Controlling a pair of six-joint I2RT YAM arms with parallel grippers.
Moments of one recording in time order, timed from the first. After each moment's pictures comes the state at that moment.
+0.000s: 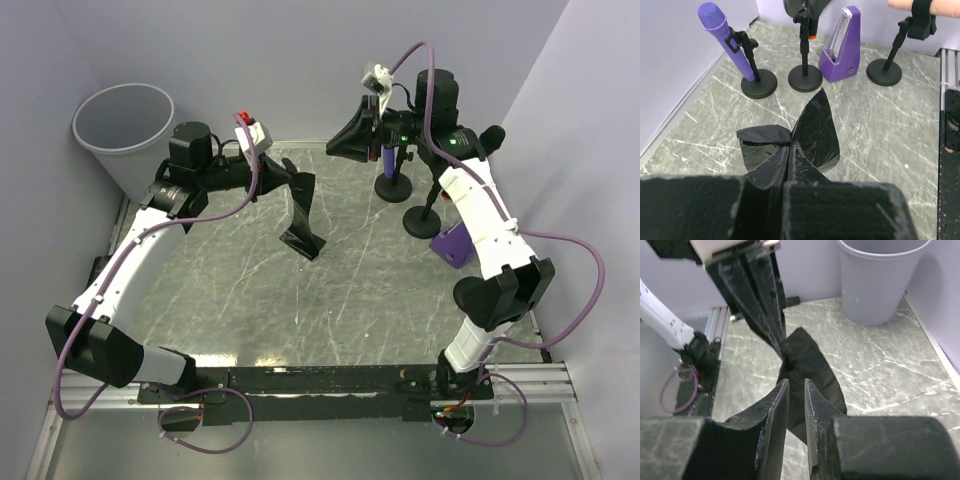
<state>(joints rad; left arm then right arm) -0.34 1.37 1.41 -0.24 0.85 0.21 0.33 1.69 1.94 -0.48 -1.16 -0.15</state>
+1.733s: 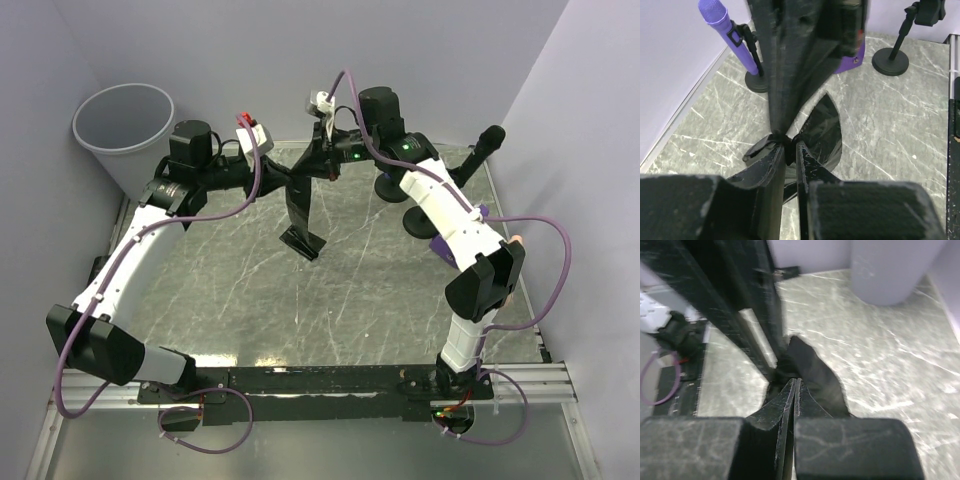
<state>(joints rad) -0.34 1.38 1.44 -0.32 0.85 0.30 0.50 1.81 1.98 -0.56 -0.97 -0.27</state>
